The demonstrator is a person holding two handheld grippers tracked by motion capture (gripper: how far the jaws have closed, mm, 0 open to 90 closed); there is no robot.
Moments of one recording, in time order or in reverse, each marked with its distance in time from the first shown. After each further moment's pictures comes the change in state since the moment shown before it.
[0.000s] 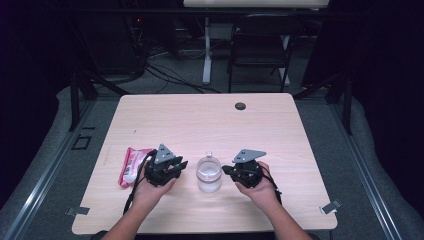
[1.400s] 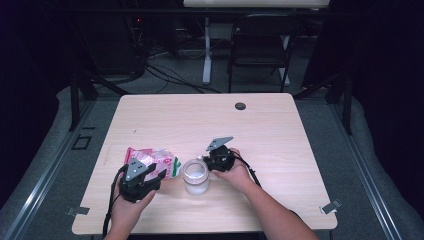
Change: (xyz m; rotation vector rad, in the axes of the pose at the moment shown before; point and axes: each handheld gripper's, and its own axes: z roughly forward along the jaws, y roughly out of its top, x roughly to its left) left arm 0.012 -0.045 -0.050 -0.071 0.136 -0.123; right arm -0.019 0.027 0.106 0.075 0.158 -0.069
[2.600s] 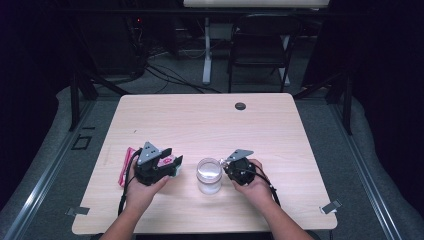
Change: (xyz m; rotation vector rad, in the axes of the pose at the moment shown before) left arm -0.007 0.039 0.038 -0.098 -0.137 0.032; right arm 0.025 -0.041 -0.064 0.088 -0.305 0.092
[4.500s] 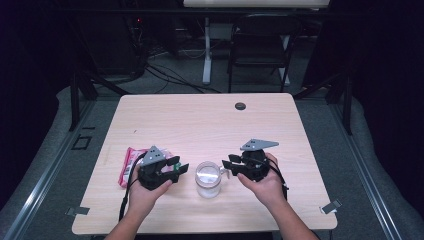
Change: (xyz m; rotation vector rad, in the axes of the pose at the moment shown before) left arm -0.014 0.000 -0.008 0.076 -0.143 -0.026; right arm -0.003 0.029 -0.078 -0.200 0.156 0.173
